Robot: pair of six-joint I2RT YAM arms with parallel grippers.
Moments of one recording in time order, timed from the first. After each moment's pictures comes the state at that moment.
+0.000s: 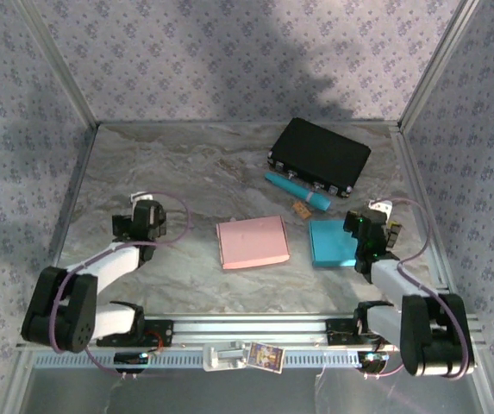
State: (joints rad) left arm -0.23 1.27 0.43 0.12 -0.57 -0.09; right arm 0.02 1.13 0.27 0.31 0.38 0.13
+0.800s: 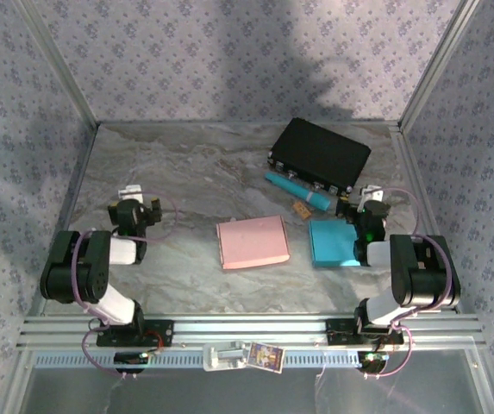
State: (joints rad) left arm -0.02 1.55 0.36 0.76 -0.27 -0.03; right arm -0.03 1.51 0.34 0.77 0.14 0.03
